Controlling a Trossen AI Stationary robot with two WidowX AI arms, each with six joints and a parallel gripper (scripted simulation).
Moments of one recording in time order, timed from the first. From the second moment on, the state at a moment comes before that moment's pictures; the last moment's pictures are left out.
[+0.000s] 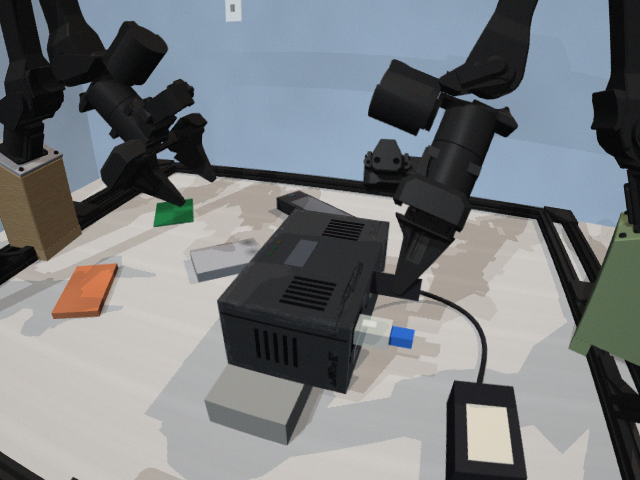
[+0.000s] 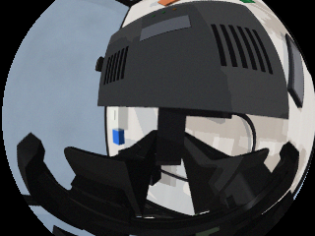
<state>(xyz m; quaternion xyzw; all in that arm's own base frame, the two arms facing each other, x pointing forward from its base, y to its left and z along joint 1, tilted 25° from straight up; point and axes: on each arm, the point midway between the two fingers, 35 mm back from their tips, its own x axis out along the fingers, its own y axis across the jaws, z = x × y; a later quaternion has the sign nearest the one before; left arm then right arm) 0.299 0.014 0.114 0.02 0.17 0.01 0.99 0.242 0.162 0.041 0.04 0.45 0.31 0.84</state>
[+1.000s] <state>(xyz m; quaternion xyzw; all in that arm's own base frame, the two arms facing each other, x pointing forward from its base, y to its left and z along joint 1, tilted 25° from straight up) 0.299 0.014 0.114 0.02 0.17 0.01 0.99 0.243 0.163 0.041 0.04 0.45 0.31 0.84</state>
